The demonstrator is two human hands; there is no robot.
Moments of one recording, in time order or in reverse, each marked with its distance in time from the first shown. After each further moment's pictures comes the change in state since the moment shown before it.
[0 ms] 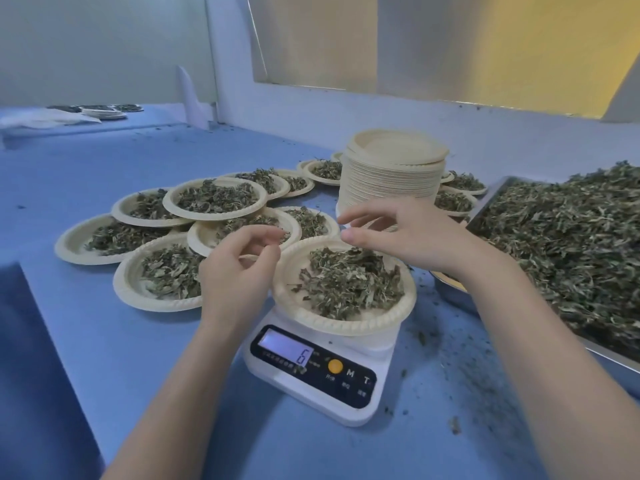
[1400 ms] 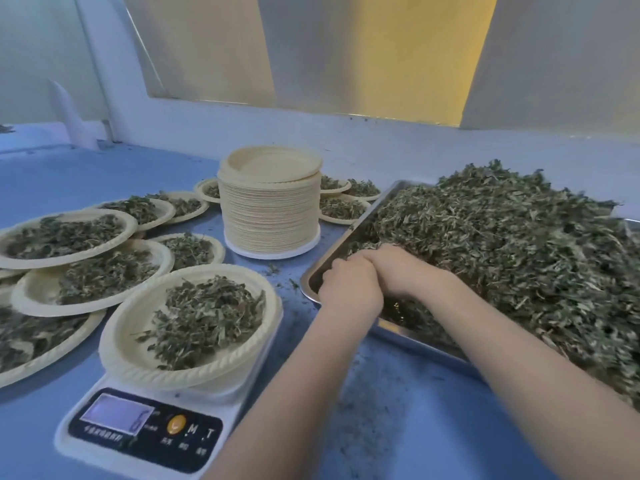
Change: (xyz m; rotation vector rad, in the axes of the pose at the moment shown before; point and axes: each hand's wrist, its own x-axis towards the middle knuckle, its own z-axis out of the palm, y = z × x) left_hand -0.047 0.087 0.235 0.834 -0.819 0.094; right_hand -0.038 0.144 -0.056 -0.584 -0.118 0.307
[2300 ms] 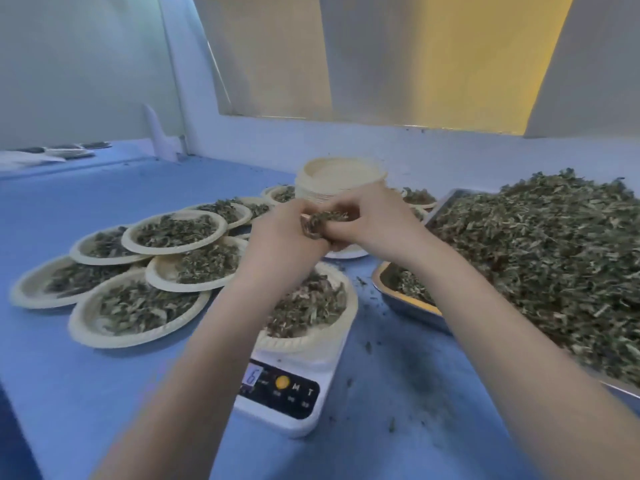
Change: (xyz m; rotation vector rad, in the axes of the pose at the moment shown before) left_hand -0.083 -0.119 -0.110 -0.460 0.514 0.072; right_hand -0.022 -0.140 -0.066 0.641 0.375 -0.257
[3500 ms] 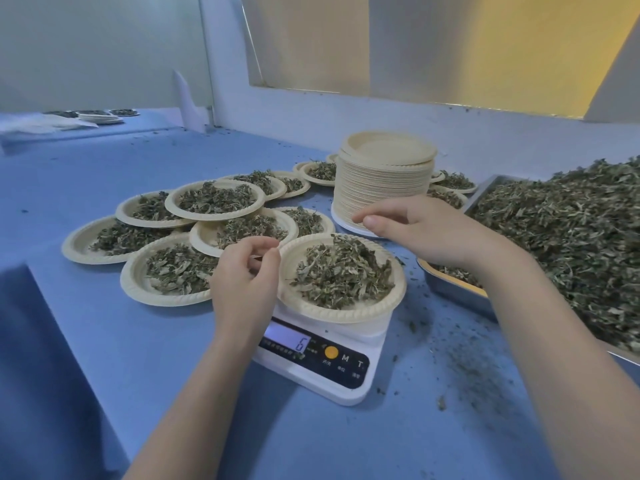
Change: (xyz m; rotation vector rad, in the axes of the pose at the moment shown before) left_hand -0.056 -0.105 -0.008 -0.267 0.395 -0.203; right_hand -0.015 0.001 0.014 -0.100 -0.271 0.075
